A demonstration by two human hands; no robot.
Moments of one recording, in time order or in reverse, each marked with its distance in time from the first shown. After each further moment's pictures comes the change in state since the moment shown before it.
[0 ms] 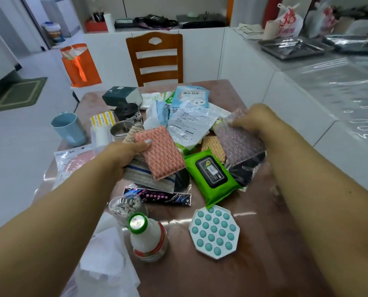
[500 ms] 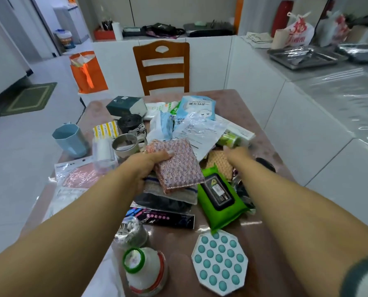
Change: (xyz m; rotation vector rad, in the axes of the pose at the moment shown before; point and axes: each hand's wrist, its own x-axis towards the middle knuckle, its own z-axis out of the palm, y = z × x) left_hand 0.025 0.012 0.039 -0.092 -0.127 -0.077; right_hand 0.056 0.014 0.096 0.308 -0.037 0.292
